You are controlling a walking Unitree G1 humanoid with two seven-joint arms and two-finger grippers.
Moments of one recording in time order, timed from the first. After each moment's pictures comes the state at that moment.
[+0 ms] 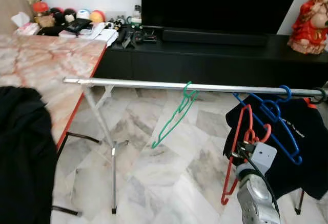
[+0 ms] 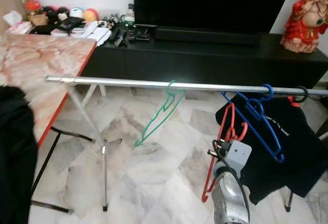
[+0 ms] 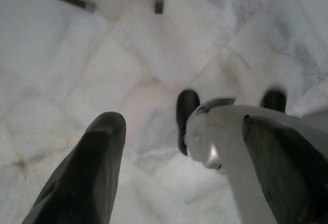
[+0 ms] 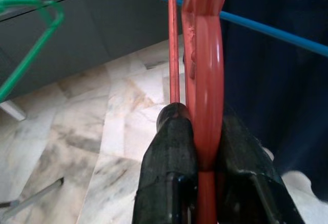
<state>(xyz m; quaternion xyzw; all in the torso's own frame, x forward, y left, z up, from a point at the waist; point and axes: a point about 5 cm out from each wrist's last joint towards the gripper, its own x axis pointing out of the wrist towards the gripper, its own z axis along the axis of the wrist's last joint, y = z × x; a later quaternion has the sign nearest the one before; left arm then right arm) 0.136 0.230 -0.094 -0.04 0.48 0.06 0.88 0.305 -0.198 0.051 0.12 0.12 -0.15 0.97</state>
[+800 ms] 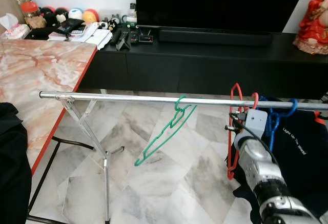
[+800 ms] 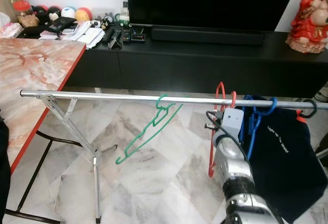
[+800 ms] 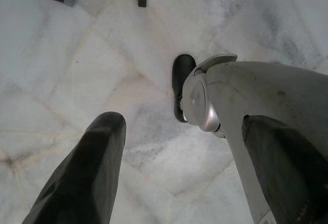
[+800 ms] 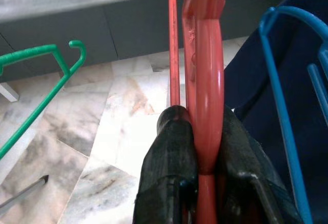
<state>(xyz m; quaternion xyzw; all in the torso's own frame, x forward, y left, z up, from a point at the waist) 0.133 0.227 -0.097 -0.04 0.50 0.05 0.86 0.372 -0.202 0.106 0.05 0.16 -0.10 0.98</state>
